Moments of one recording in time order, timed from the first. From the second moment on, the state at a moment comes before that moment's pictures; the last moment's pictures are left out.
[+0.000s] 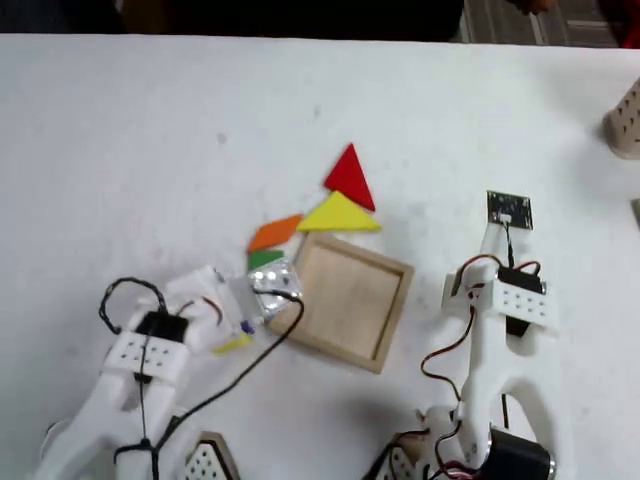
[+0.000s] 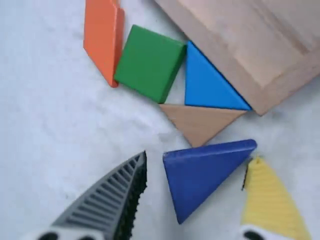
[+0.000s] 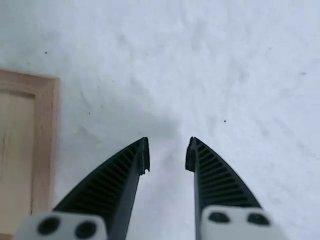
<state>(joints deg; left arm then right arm) 5.0 -42.2 78.0 36.9 -54.8 13.7 -24.5 57.1 50.6 8.3</state>
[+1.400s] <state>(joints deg) -12.9 -2.9 44.5 37.8 -43.8 13.7 -24.5 57.1 50.6 8.3</state>
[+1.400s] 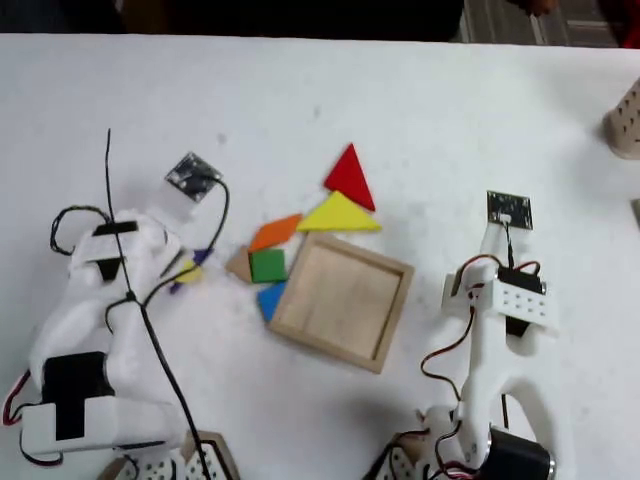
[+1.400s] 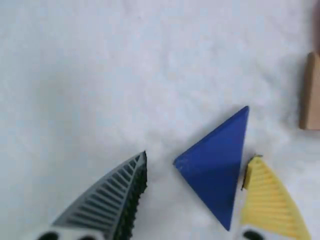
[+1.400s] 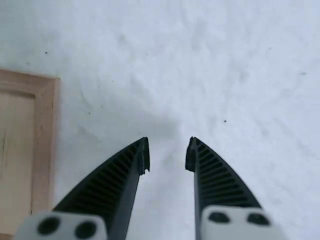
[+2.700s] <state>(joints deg) -10.9 6.9 33.1 52.6 -26.1 13.7 -24.5 57.1 50.6 8.3</state>
